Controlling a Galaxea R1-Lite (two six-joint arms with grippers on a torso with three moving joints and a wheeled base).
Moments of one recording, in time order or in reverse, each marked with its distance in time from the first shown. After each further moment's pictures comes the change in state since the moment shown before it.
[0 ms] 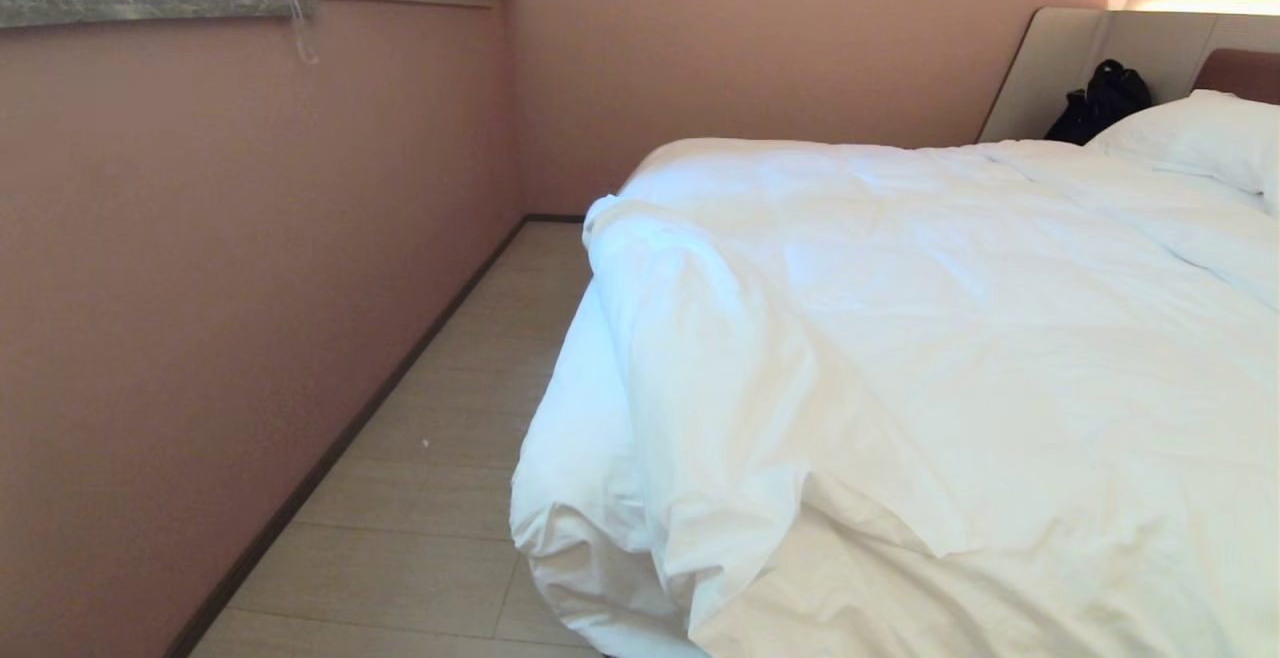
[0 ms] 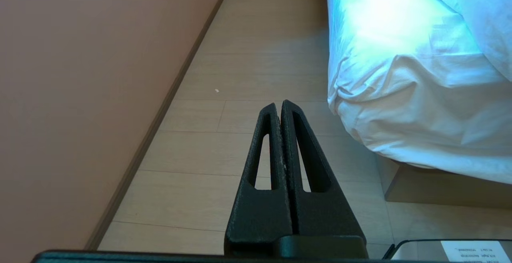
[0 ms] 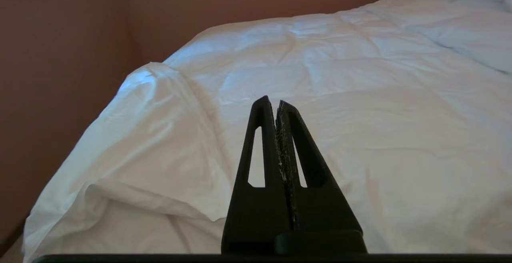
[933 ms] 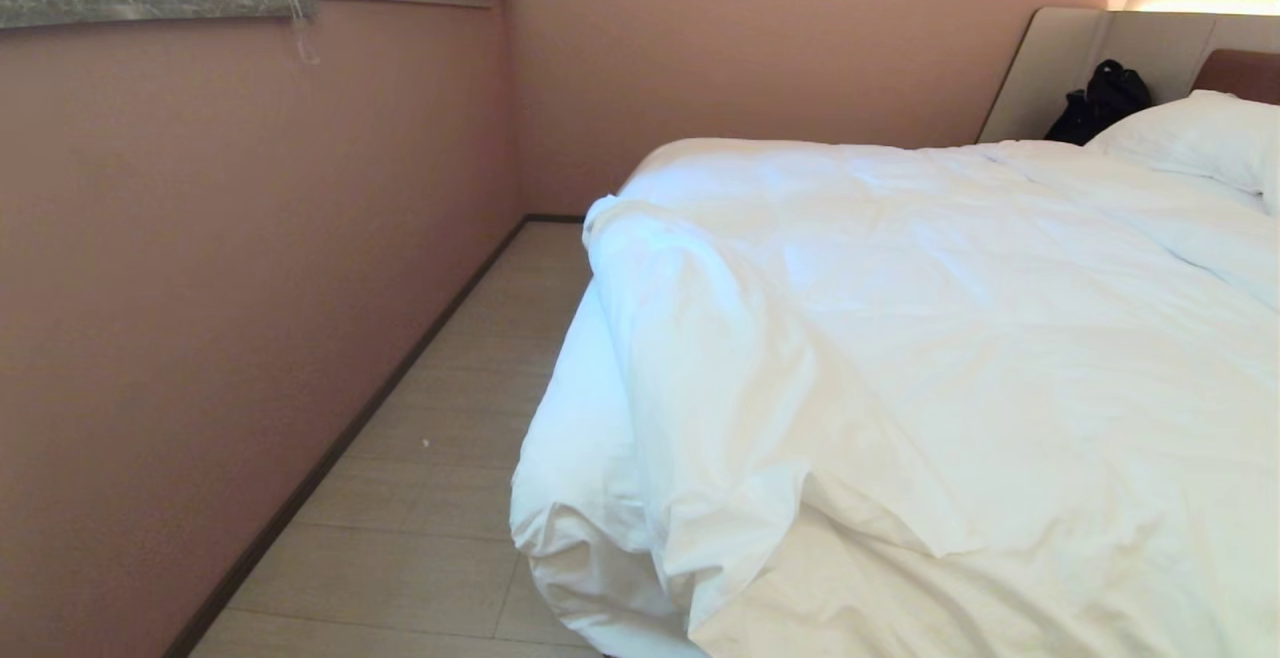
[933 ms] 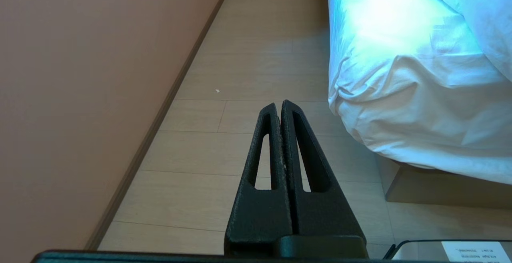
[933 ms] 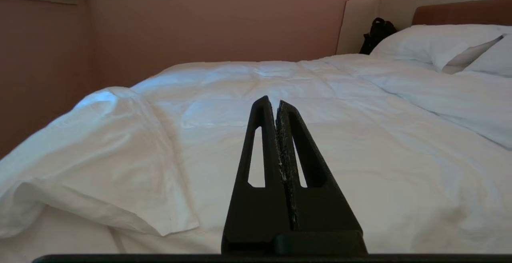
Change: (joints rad) left arm 0.000 0.000 0.001 0.000 0.000 0.001; right arm 0.046 -0.270 0.228 -0.131 -0.117 -0.165
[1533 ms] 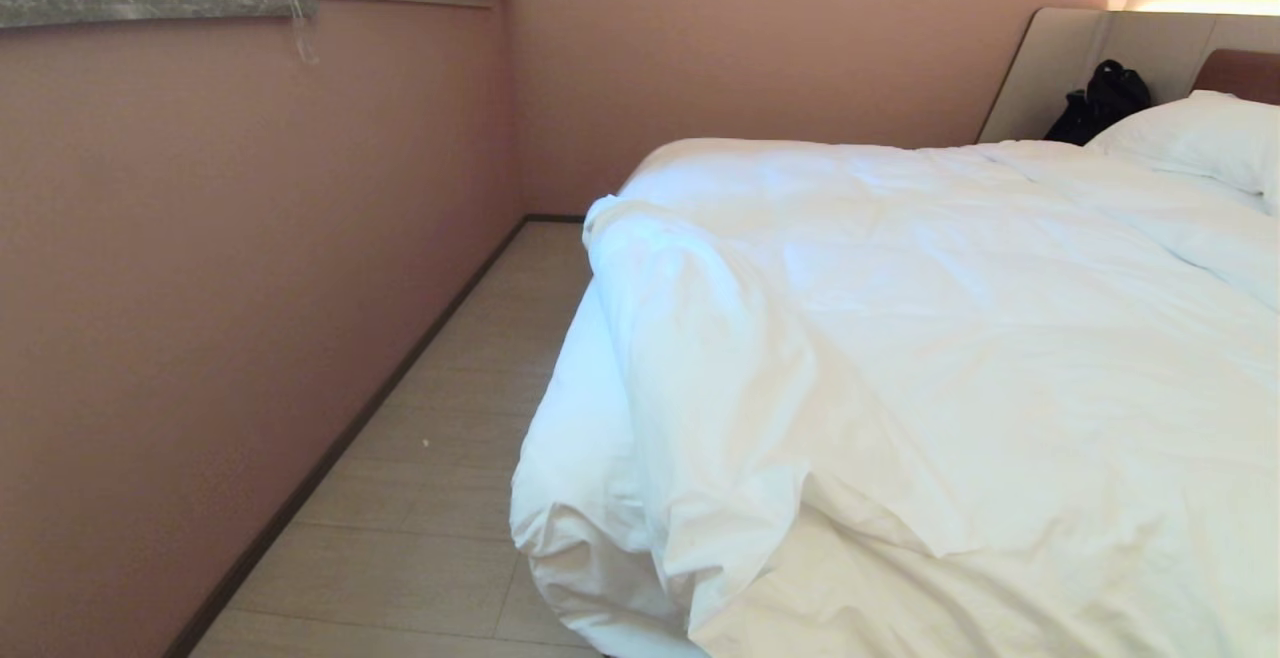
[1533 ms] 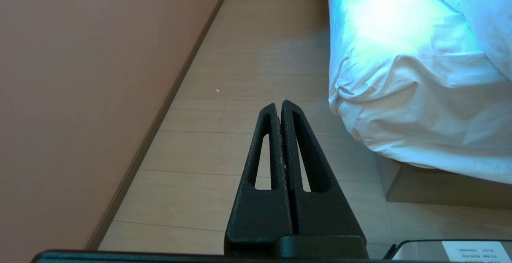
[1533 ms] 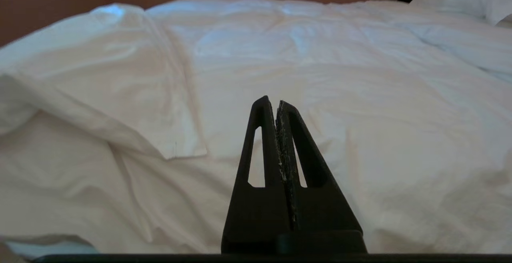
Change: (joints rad) left arm 0.000 0.000 0.000 0.000 0.000 0.000; right arm 0.000 -0.012 0.236 -0.033 0.091 -0.030
